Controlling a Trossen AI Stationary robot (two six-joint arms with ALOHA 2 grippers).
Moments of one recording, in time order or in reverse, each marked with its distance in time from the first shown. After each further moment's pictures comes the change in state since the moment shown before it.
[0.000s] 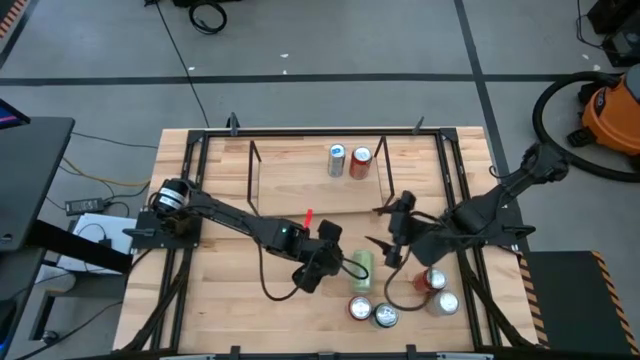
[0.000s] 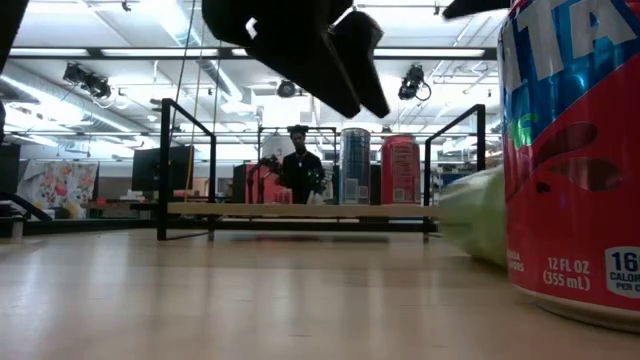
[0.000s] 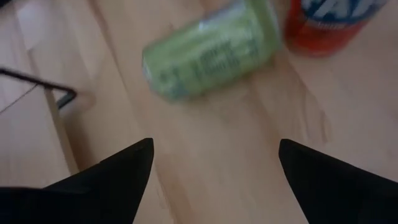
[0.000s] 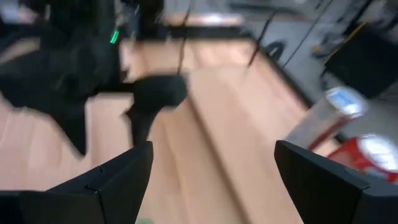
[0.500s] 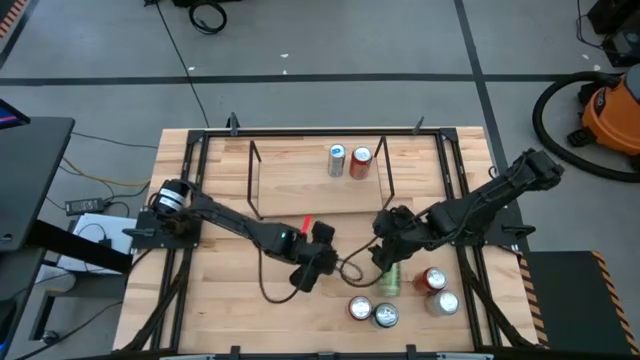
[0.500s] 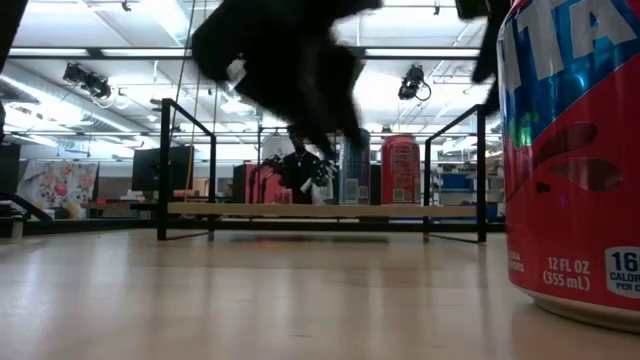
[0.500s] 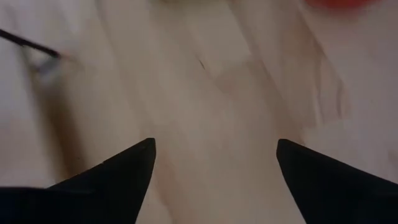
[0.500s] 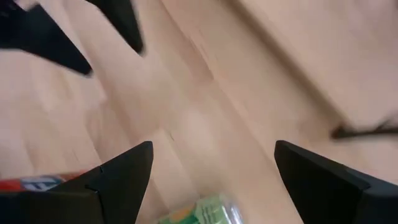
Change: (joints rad) left arm -0.022 0.002 -0.117 0.055 -0.049 -0.061; right arm -0.127 0.137 0.008 -0.235 -0.438 0.553
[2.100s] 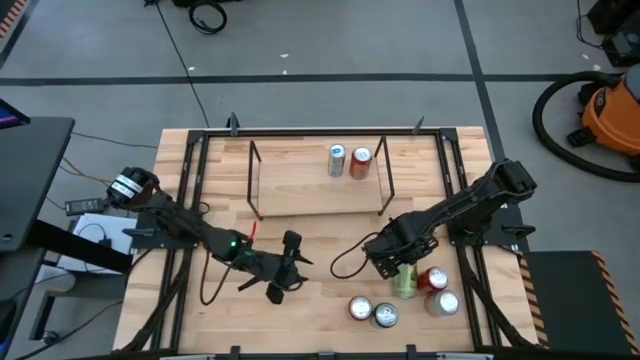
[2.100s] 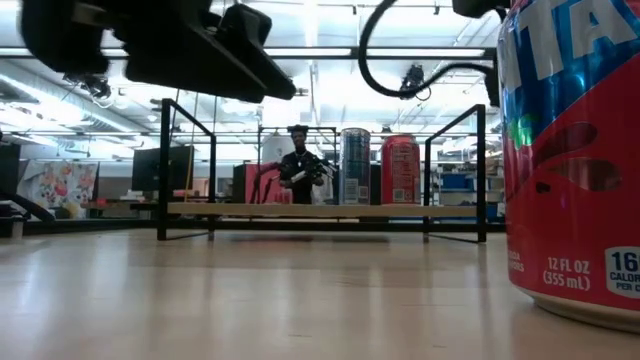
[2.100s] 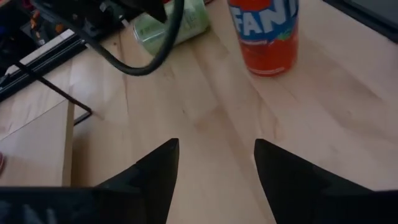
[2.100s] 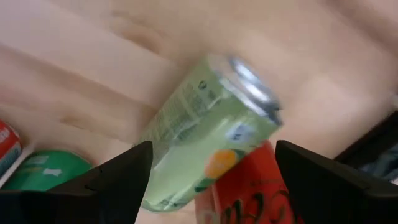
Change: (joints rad) left arm -0.157 -0.347 -0.587 0.691 -0.120 0.006; right arm -0.074 0.275 0.066 -0.332 -0.653 0.472
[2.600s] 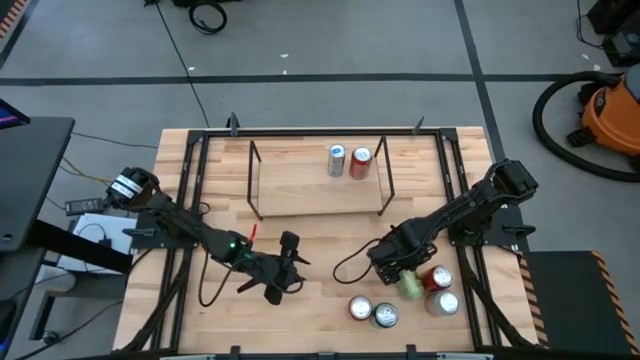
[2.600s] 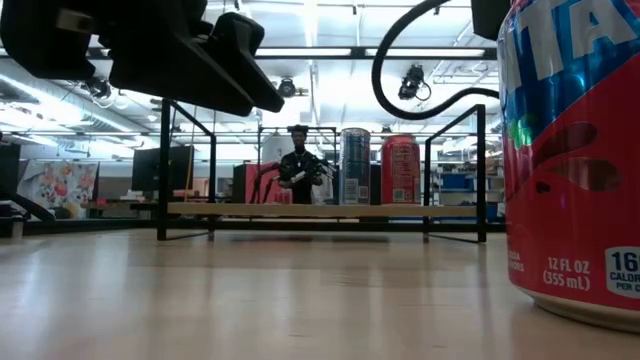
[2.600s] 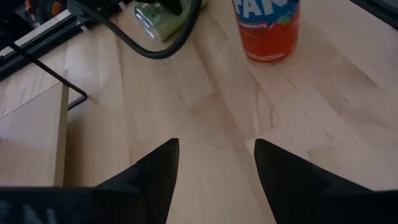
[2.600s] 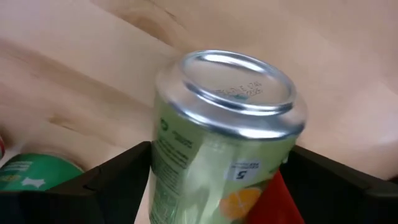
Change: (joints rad) left arm -0.016 0.000 0.000 -0.053 -0.016 -0.051; right arm 0.019 -0.003 -0.146 0.214 0.014 0.003
